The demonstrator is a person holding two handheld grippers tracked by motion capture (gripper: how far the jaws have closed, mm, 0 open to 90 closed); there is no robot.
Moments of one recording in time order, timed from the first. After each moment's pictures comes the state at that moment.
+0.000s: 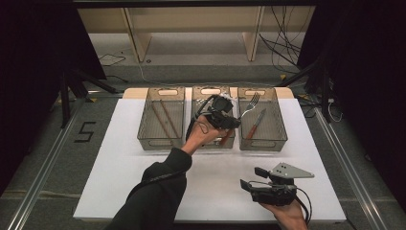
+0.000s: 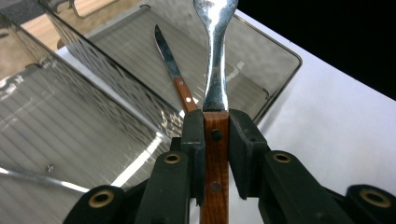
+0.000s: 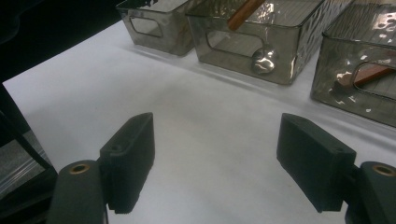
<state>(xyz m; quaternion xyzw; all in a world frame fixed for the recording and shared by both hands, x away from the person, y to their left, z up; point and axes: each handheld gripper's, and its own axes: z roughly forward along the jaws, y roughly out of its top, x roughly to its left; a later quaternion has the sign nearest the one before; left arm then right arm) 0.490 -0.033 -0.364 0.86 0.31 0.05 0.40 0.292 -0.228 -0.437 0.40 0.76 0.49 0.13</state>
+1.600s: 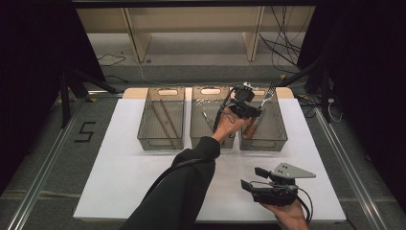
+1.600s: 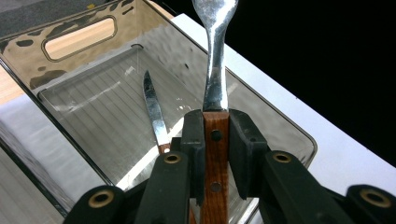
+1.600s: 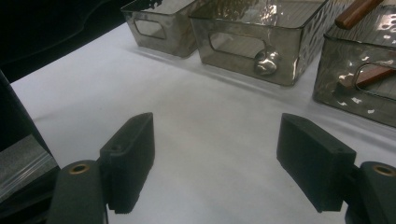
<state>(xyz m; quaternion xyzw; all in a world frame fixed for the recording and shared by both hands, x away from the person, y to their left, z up) 0.531 -0.100 -0.375 0.83 0.35 0.04 0.43 0.292 -0.230 -0.437 0.40 0.76 0.49 0.13</state>
